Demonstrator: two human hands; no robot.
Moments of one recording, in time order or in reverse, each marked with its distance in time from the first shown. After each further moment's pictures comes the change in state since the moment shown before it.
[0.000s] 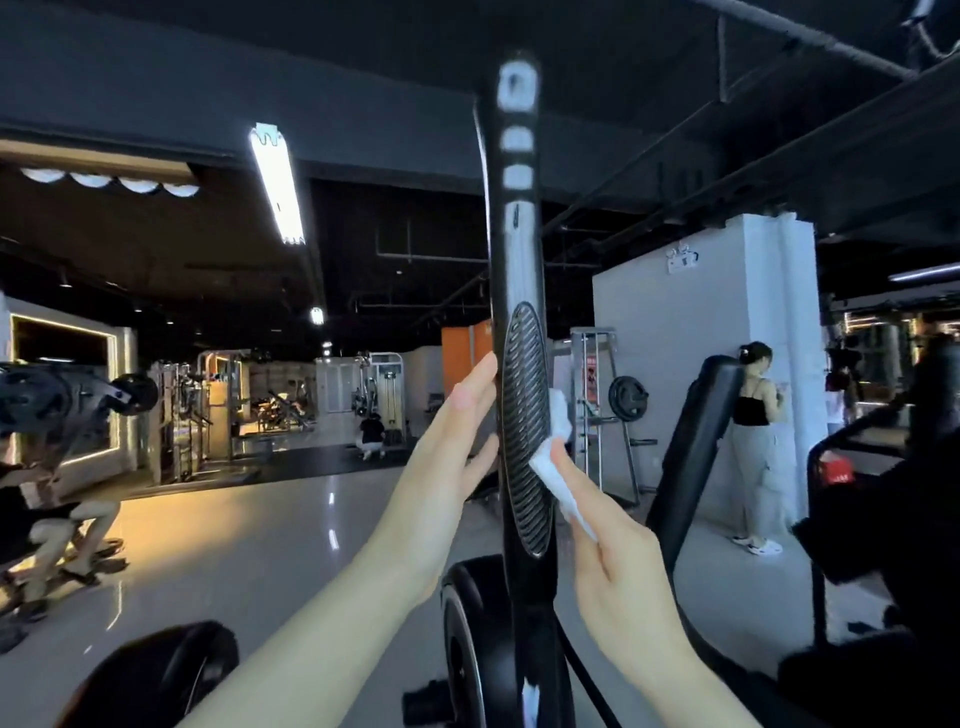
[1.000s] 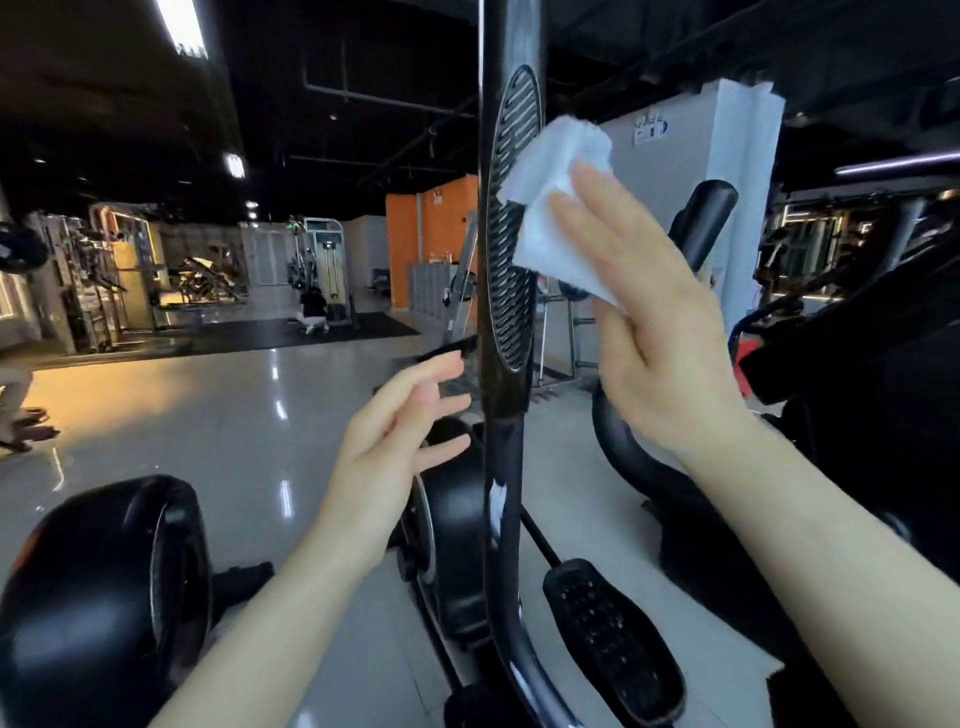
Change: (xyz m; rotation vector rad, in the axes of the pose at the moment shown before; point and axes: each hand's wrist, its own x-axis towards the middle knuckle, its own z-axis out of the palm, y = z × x) left_hand -0.080 -0.071 -0.011 -0.097 0.157 -0.175; right_hand 0.012 -0.042 -0.039 -0.528 -0.095 -0.341
